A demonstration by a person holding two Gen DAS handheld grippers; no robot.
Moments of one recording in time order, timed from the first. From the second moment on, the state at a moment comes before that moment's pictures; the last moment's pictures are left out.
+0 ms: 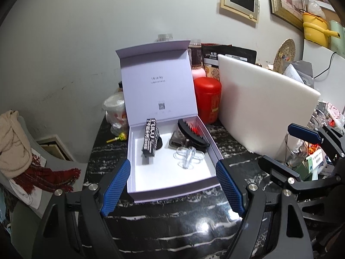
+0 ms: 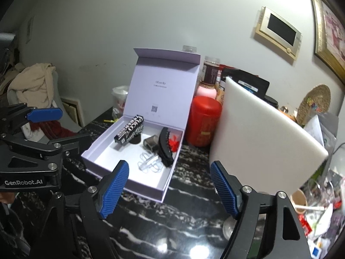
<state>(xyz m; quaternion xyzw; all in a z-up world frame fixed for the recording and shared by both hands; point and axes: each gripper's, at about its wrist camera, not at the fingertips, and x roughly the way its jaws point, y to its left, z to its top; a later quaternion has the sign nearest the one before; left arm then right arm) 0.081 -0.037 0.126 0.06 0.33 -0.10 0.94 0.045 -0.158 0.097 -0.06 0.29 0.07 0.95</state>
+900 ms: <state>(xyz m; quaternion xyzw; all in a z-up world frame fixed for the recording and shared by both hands) 0.076 -0.013 0.101 0.03 0.36 -0.08 0.93 0.033 -0.153 0.069 -0.05 0.33 0.06 0.94</state>
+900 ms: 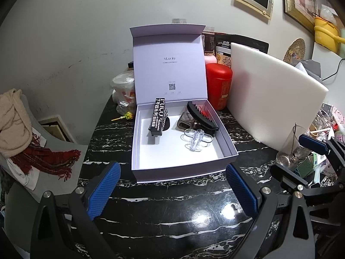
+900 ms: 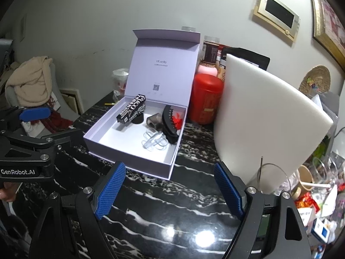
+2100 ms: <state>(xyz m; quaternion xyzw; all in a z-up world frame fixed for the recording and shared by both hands) 0.080 -0.009 0.100 0.03 0.37 -0.07 0.93 0.037 -0.155 0.069 -0.04 0.33 0.06 0.94</state>
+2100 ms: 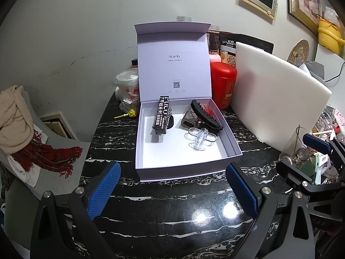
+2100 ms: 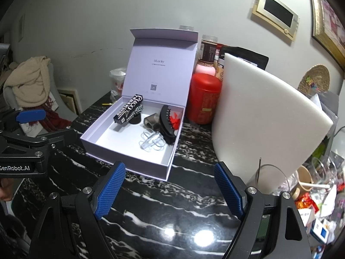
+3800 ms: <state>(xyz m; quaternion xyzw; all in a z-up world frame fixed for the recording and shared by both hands) 0.079 -0.014 0.093 0.05 0.38 -0.04 0.92 0.033 -0.158 0.064 -0.05 0.35 0.05 0.94</state>
